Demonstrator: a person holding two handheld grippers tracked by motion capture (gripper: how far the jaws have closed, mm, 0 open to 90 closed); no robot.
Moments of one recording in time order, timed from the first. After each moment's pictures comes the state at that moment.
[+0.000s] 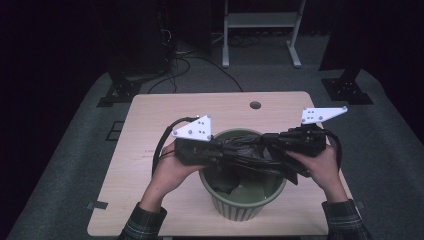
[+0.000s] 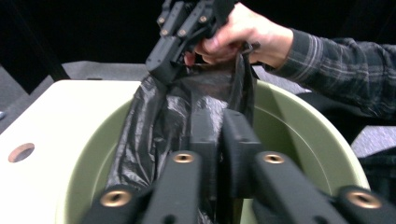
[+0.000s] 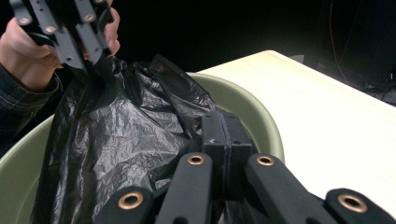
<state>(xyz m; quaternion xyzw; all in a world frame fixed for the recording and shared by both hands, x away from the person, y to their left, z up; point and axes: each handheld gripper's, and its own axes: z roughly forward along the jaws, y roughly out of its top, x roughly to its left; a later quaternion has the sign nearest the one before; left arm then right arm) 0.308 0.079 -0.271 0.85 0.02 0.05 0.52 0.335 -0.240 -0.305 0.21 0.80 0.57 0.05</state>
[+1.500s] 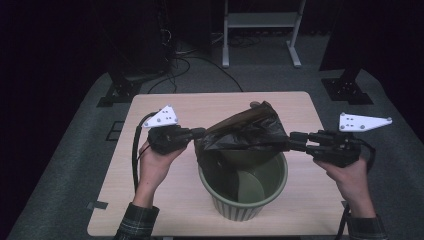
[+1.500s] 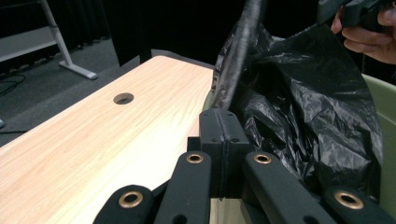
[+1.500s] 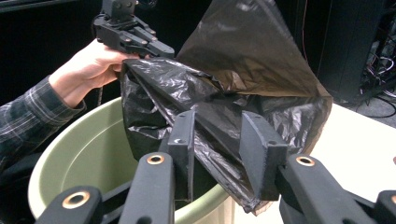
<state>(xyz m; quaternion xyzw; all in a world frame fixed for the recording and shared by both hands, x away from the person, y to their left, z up) 0.336 0.145 -0.293 0.81 0.20 0.13 0.54 0.300 -0.293 -0.296 0.23 0.76 0.60 0.08</state>
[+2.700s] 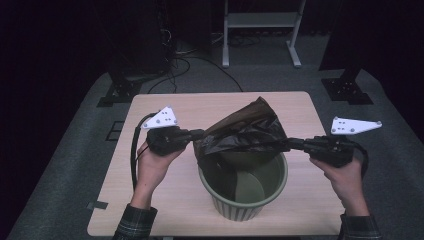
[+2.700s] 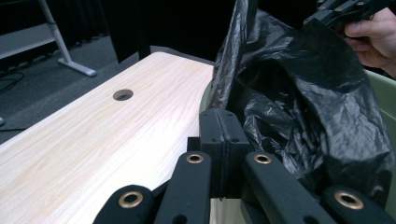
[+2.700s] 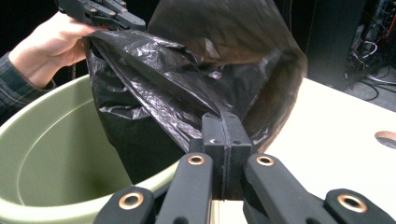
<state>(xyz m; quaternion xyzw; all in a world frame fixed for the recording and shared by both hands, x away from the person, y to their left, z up) 0.334 0.151 -0.293 0.81 0.20 0.13 0.53 0.309 -0.295 -0.318 0.25 0.77 0.58 0.09</state>
